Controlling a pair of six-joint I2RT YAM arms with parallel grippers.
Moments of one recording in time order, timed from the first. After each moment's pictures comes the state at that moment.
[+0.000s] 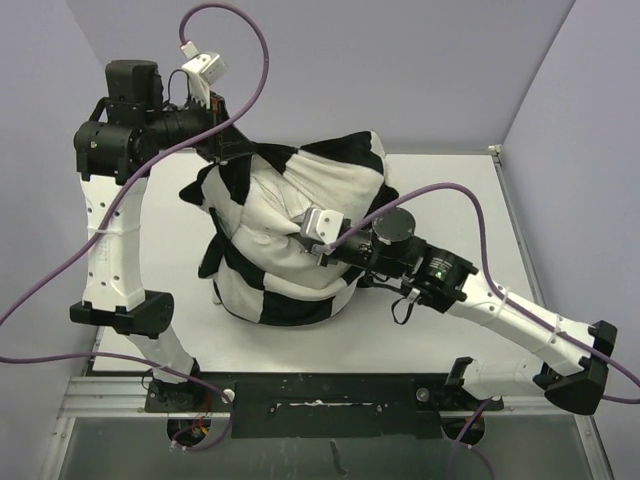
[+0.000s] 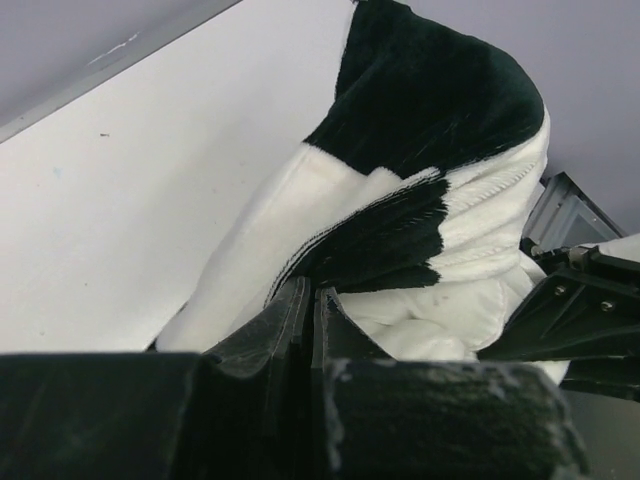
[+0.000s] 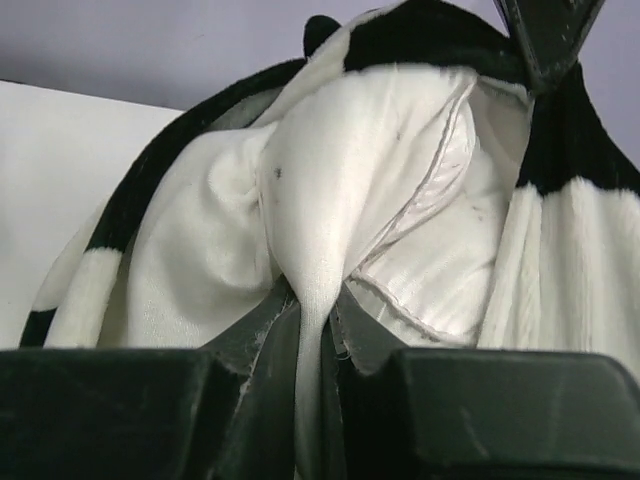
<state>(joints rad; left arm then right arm) -0.17 1.74 2.51 -1.27 0.76 0.00 1.03 1.23 1.30 -0.16 -0.15 -0.53</state>
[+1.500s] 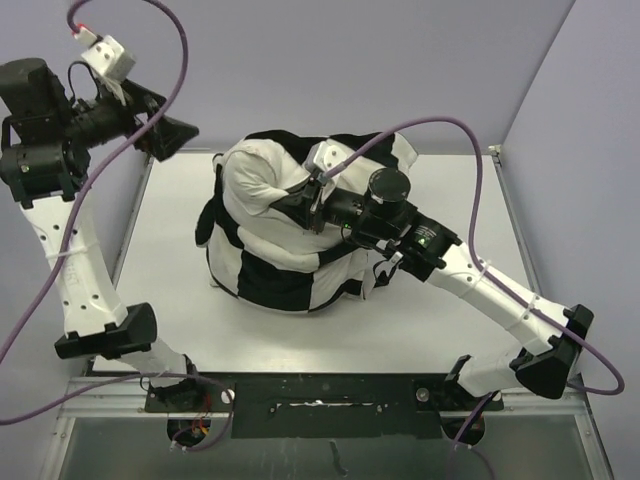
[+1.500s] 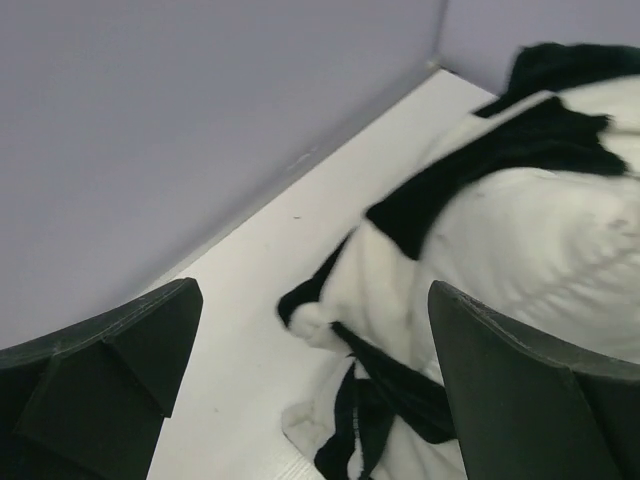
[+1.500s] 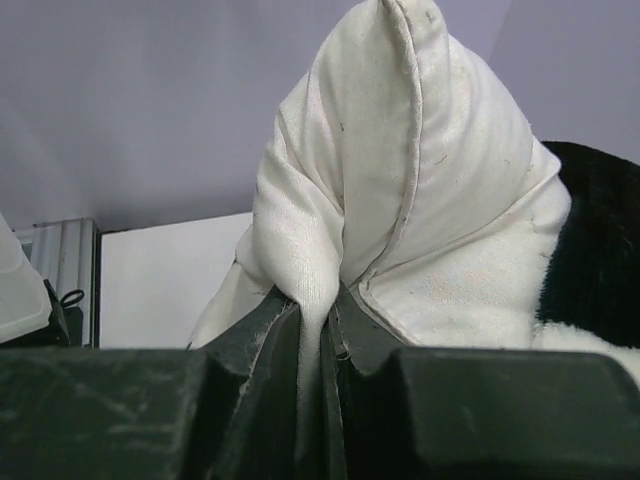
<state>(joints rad) 0.24 1.67 2.48 -1.00 0.92 0.16 0.89 1.35 1.43 -0.02 -0.32 -0.09</state>
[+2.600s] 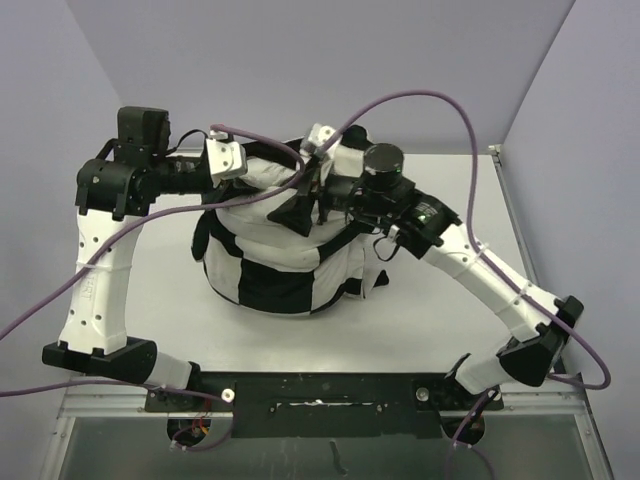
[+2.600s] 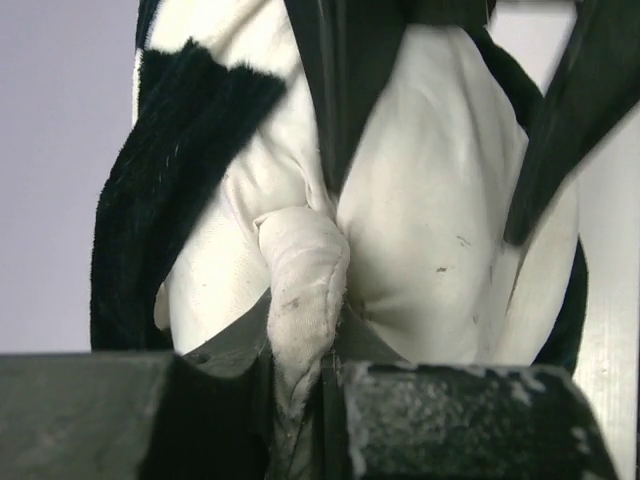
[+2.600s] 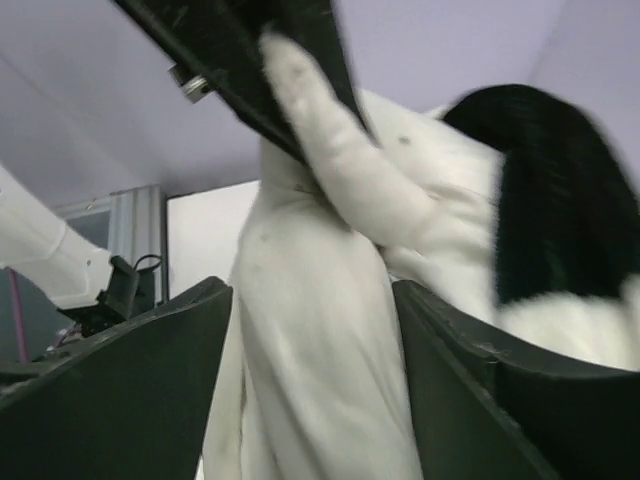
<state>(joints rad) -0.21 1.45 2.03 -1.28 0.91 0.92 0.84 1.49 1.62 -0.23 -0.52 -0.01</state>
